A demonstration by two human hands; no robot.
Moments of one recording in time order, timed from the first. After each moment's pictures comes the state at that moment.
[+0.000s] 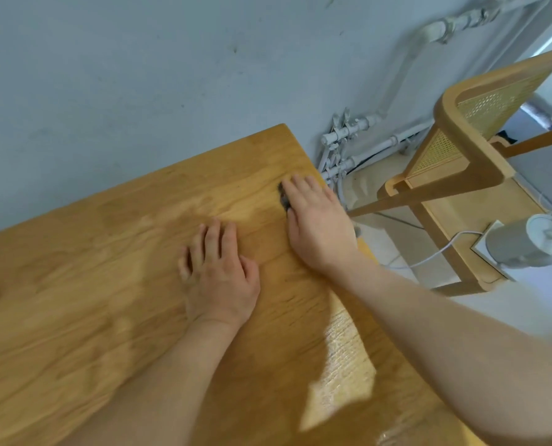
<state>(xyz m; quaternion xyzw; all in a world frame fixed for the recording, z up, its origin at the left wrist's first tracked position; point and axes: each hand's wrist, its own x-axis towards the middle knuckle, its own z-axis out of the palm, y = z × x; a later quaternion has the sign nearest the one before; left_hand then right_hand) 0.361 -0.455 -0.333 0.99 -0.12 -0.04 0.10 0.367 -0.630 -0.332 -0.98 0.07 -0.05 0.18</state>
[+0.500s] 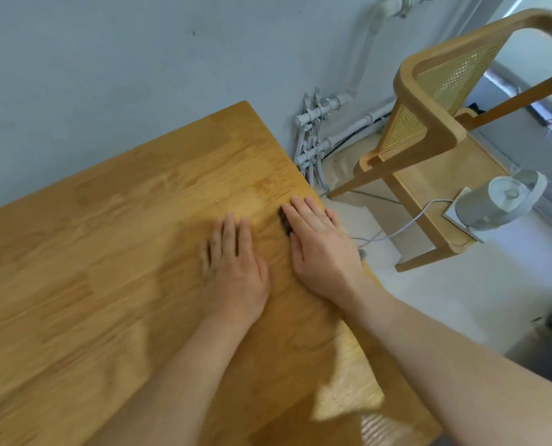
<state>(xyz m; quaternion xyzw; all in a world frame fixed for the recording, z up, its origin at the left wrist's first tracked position) 0.296 -0.485 -0.333 0.97 -0.20 -0.06 0.12 0.253 -0.638 -0.330 -0.97 0.11 -0.03 0.20</state>
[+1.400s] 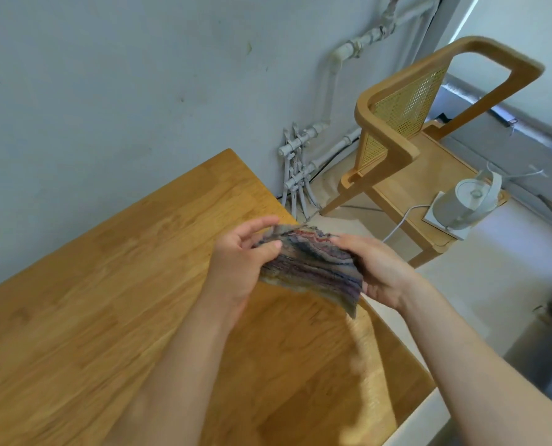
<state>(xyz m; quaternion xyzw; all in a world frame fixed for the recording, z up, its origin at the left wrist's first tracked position) 0.296 -0.517 -0.189 0.67 -0.01 -0.34 0.67 0.199 -0.695 -0.227 -0.45 0.39 0.09 0.80</state>
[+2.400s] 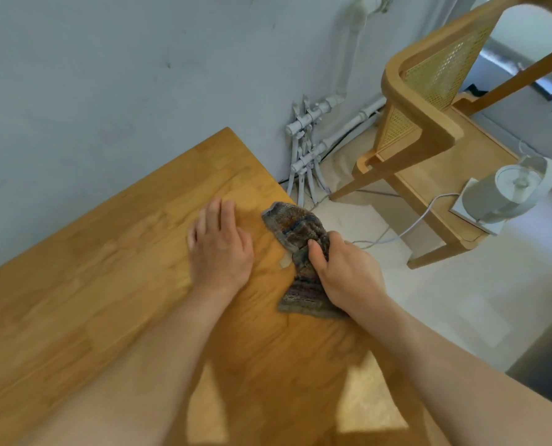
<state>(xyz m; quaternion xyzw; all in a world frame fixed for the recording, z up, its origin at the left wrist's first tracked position) 0.386 -0.518 -0.327 0.97 -0.21 -0.04 0.13 0.262 -0.671 -0.332 -0.93 0.30 0.04 0.22</state>
